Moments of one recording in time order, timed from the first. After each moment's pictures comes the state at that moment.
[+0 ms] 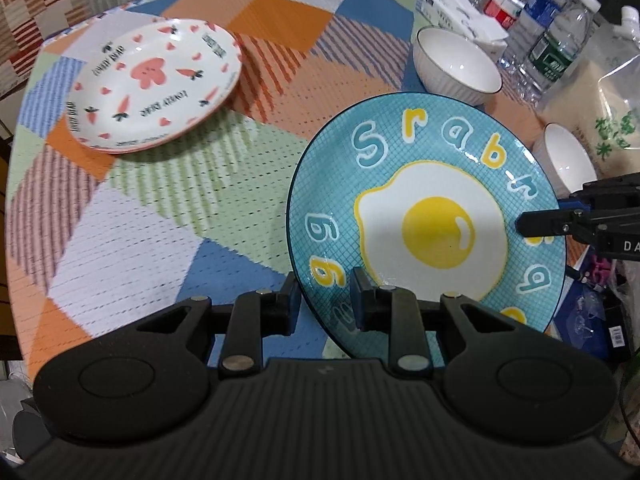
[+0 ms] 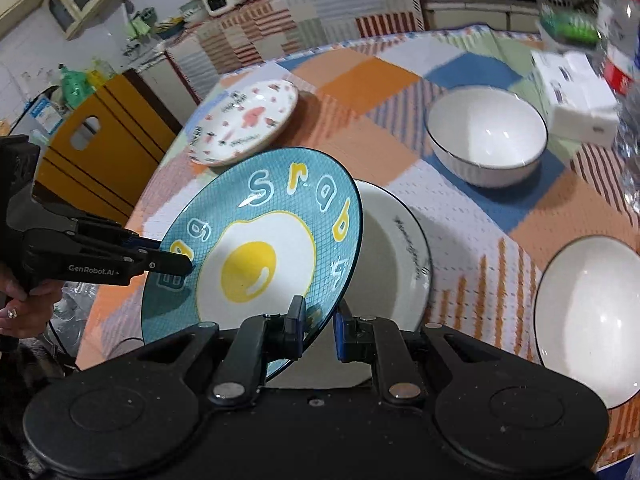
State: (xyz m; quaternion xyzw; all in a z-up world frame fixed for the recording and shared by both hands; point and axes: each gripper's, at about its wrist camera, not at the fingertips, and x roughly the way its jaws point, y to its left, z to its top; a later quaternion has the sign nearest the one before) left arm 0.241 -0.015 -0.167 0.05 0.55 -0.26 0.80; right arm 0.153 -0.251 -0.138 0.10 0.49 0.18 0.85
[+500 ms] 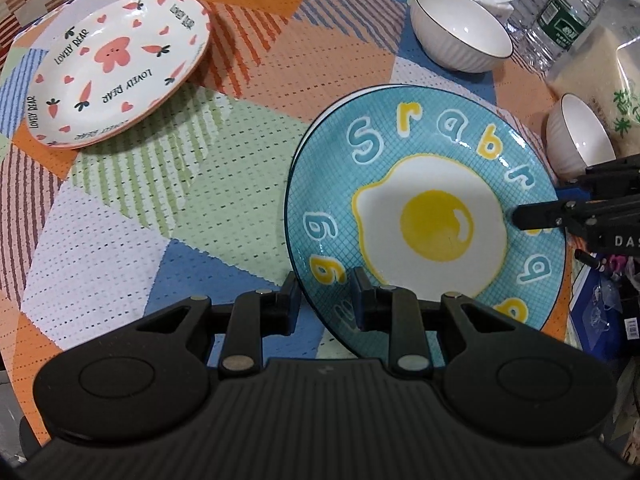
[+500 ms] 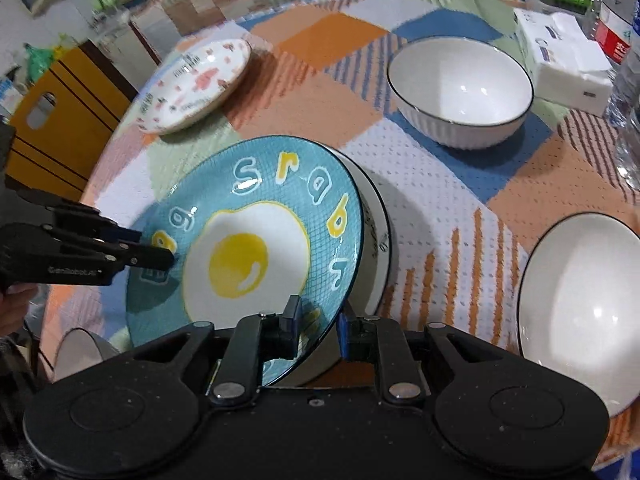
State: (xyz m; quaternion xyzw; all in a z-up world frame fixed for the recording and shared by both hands) left arm 0.254 -0.042 -0.191 0.08 0.58 -0.26 0.77; right arm 0.171 -0.246 -0.158 0.07 0.55 0.13 0.82
